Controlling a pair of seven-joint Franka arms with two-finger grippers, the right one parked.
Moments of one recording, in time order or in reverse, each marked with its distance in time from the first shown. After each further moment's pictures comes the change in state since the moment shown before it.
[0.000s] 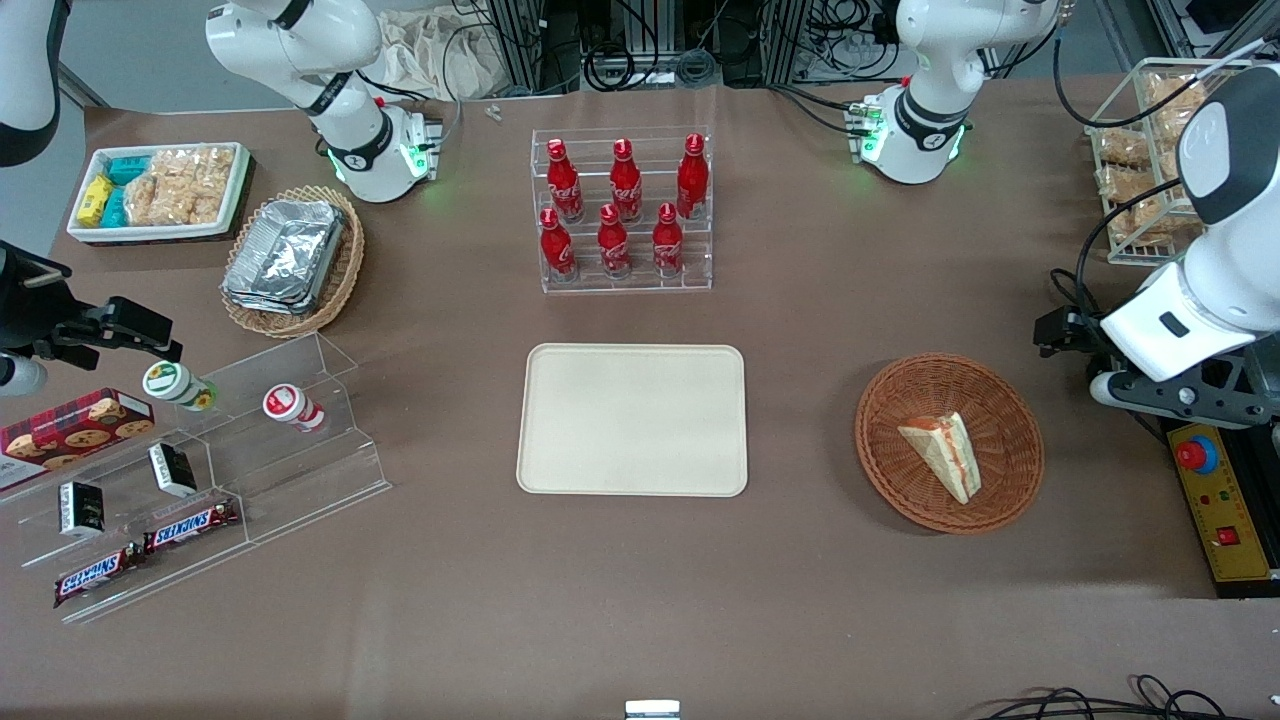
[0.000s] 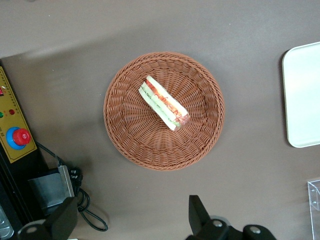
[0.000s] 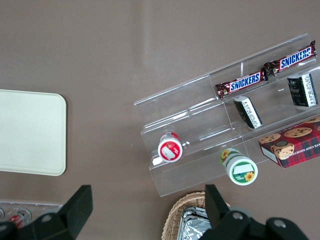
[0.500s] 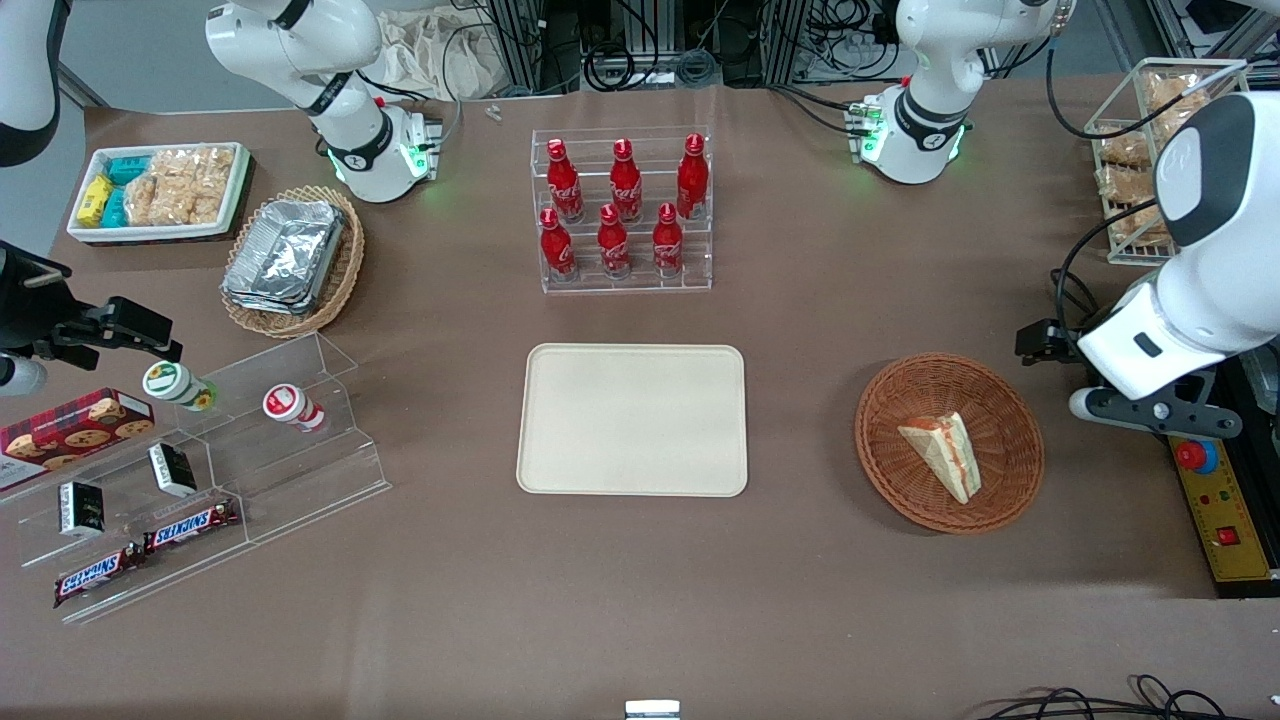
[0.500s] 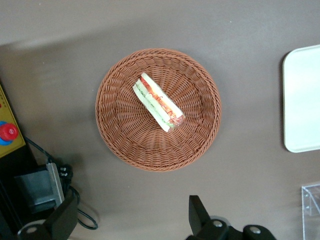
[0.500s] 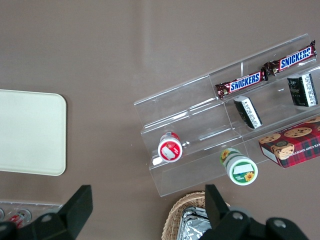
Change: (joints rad) arm -0.017 0.037 -0.002 0.001 0.000 0.002 -0.101
